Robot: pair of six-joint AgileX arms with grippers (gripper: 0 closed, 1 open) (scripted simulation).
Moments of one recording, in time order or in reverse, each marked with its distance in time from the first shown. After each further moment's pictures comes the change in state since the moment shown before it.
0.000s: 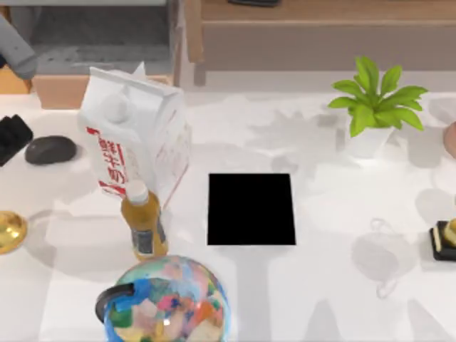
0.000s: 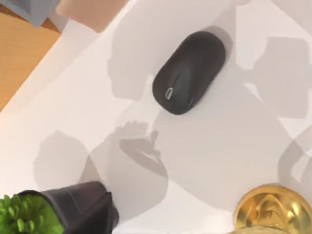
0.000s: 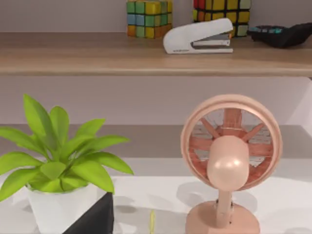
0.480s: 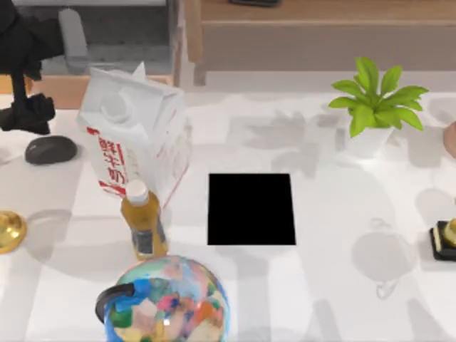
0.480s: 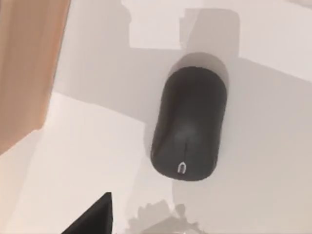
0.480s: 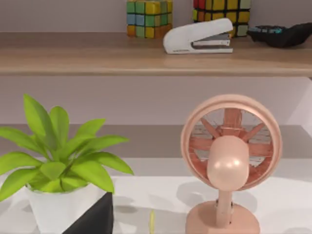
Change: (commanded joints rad) left arm -0.039 0.663 0.624 -0.346 0.004 0.398; right arm 0.000 0.000 0.000 0.000 0.000 0.000
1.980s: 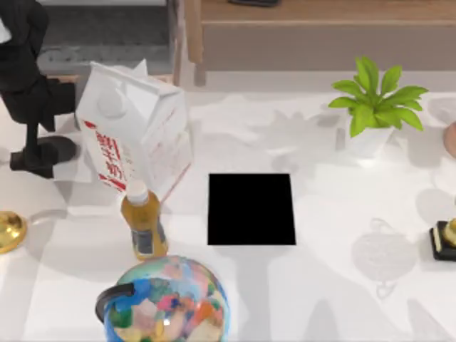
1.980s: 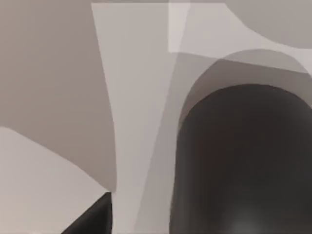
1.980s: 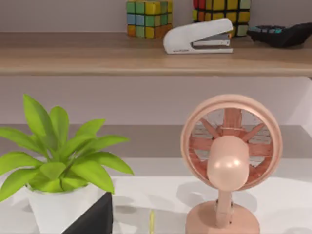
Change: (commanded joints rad) left arm 0.051 0.272 -0.017 0.148 -0.027 0.161; right arm 0.000 0.000 0.000 0.000 0.000 0.000
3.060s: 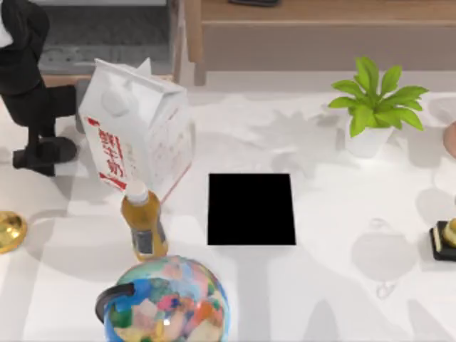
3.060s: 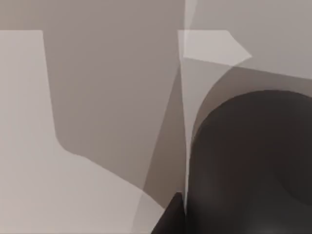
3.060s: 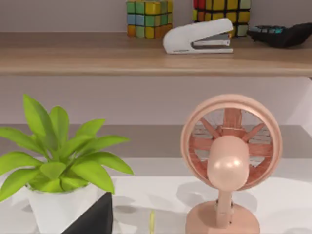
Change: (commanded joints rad) left arm 0.000 0.043 0.005 0.045 0.000 0.001; right arm 0.000 0.000 0.000 0.000 0.000 0.000
